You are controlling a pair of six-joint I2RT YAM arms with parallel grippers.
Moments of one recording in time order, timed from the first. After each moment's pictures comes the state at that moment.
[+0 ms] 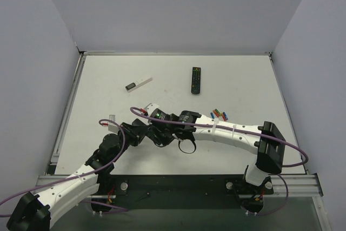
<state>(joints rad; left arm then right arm) -0.65 0.61 0.04 0.39 -0.10 -1.45 1.18 1.66 1.35 -0.71 0.16 0.34</state>
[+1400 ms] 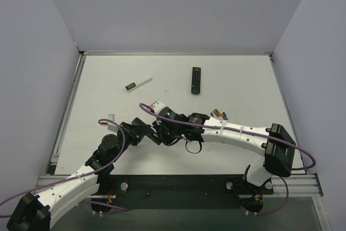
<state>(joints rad) -0.65 0.61 0.03 0.44 -0.10 -1.42 1.13 1.56 1.17 -0.48 0.08 0.35</state>
